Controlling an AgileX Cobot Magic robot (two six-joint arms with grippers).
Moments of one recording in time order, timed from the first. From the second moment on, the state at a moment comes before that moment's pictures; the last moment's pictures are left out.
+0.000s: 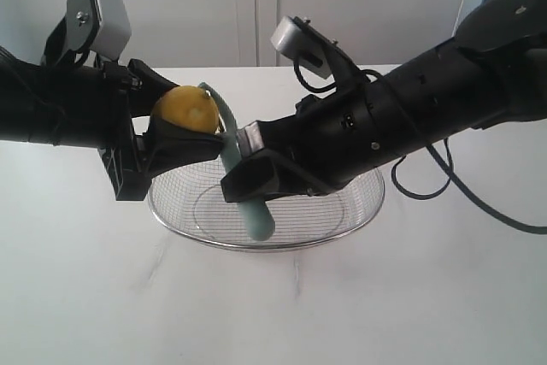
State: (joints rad) left arm -0.37 1.35 -0.84 -1.43 0.74 1.92; right arm 0.49 1.51 -1.02 1.06 0.87 -0.66
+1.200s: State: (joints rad) left arm -0.37 1.35 -0.84 -1.43 0.74 1.92; right arm 0.46 1.19 -1.02 0.69 0.72 -0.47
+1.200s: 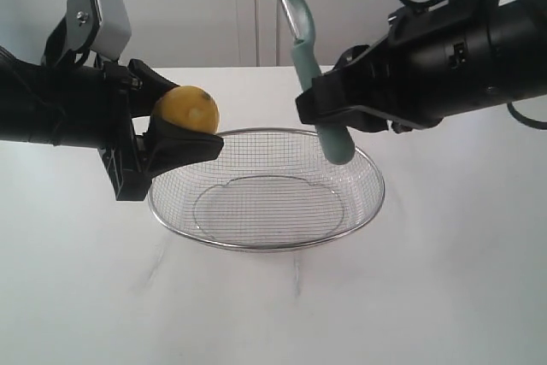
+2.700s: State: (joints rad) left arm -0.37 1.35 -0.84 -1.43 0.76 1.92; right arm 0.47 1.62 -1.02 1.17 0.94 -0.82
